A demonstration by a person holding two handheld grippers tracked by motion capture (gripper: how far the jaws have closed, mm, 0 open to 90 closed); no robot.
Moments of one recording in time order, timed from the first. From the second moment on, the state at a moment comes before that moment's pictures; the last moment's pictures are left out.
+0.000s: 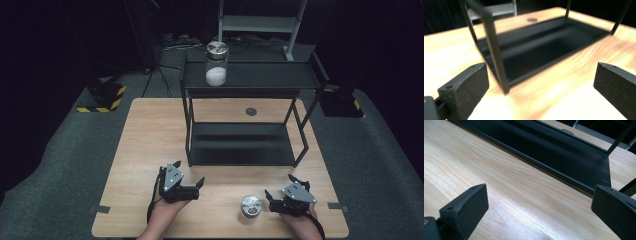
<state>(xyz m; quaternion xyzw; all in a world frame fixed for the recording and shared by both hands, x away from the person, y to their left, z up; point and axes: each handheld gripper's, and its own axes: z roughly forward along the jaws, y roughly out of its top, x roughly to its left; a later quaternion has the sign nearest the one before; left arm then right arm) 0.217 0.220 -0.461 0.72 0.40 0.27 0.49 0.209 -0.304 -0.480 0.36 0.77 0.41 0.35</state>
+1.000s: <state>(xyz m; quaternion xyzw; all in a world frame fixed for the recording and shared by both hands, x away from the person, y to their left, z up) 0.205 0.218 -0.470 0.79 0.39 0.31 0.36 0.208 -0.304 -0.480 0.36 0.77 0.41 0.35</state>
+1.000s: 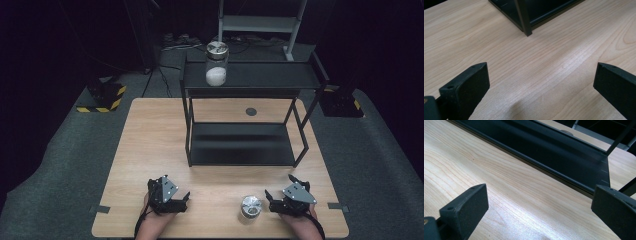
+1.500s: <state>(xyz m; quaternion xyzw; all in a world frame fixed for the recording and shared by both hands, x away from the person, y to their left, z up) 0.205 0.215 -0.469 0.80 0.38 0.31 0.36 0.205 -0.307 -0.483 0.35 0.76 0.41 0.36</state>
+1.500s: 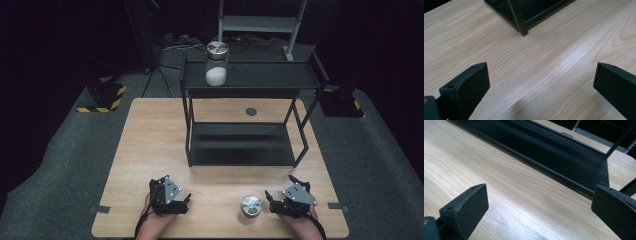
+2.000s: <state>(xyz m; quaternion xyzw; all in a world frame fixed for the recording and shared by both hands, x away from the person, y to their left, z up) 0.206 0.214 -0.469 0.80 0.38 0.31 0.36 0.184 -0.321 -0.460 0.35 0.72 0.47 0.36</state>
